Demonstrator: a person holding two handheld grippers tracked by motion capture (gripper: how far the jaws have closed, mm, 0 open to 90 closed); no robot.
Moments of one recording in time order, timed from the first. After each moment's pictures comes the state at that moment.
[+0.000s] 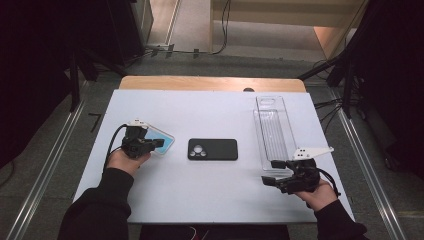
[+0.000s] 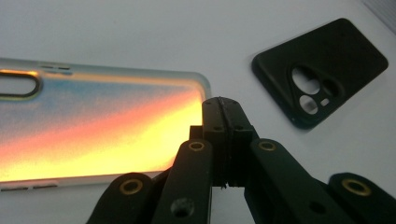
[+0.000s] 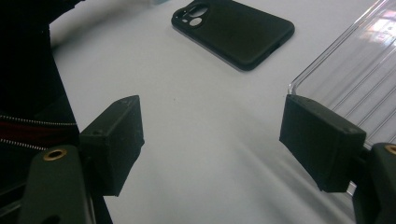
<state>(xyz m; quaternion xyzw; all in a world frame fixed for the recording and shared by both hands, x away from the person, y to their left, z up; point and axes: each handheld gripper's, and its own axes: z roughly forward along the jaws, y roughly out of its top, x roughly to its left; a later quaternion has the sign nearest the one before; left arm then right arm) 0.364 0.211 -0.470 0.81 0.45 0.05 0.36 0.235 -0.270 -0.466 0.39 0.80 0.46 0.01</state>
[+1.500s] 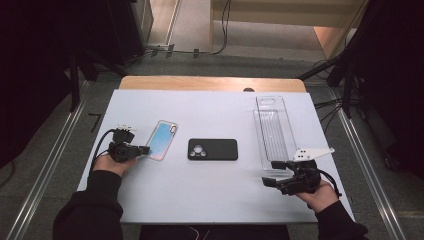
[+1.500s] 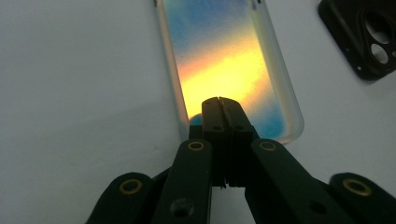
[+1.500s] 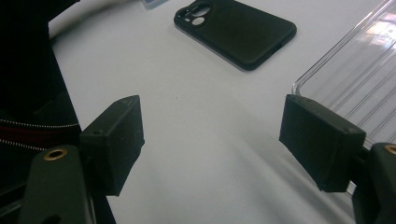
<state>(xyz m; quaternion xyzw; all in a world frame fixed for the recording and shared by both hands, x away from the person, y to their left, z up) 0.364 0.250 -0.482 0.81 0.49 0.04 0.30 0.232 -0.269 -0.464 0.38 0.80 0.46 0.01</state>
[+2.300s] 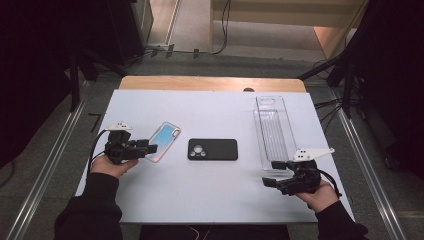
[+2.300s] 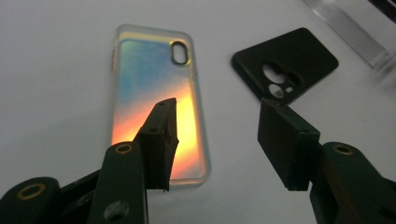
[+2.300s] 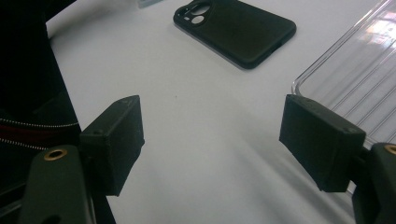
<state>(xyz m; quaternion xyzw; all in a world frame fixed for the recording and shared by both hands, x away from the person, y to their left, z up) 0.336 0.240 -0.447 0.81 0.42 0.03 0.42 0.232 -0.270 -0.465 0.38 0.80 0.46 0.01</state>
